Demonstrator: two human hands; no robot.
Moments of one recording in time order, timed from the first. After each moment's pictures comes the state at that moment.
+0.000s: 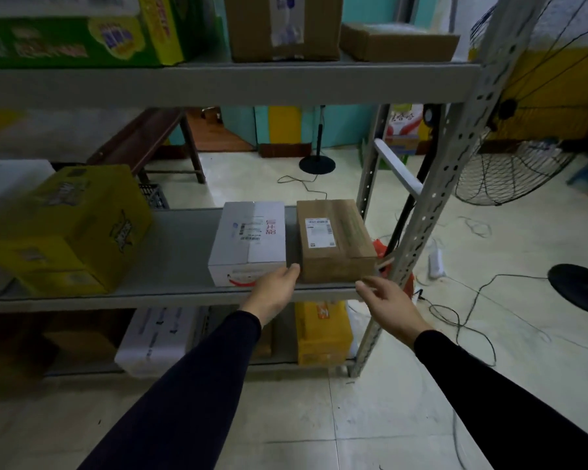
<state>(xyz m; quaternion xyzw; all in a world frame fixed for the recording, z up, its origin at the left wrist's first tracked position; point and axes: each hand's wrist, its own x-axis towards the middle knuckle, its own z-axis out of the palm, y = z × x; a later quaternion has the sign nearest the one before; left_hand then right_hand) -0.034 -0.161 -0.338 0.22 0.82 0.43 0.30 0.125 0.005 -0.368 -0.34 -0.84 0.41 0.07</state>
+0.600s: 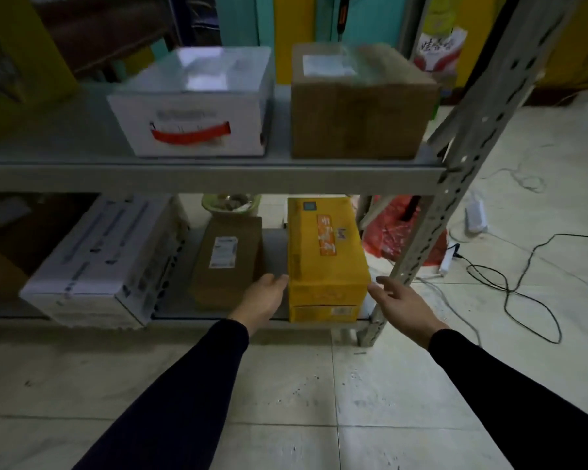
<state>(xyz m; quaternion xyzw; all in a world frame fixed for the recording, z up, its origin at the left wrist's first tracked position) -0.049 -0.114 -0.744 0.12 0.84 0.39 0.35 0.113 0.079 -0.758 -0.39 -0.81 0.44 0.00</state>
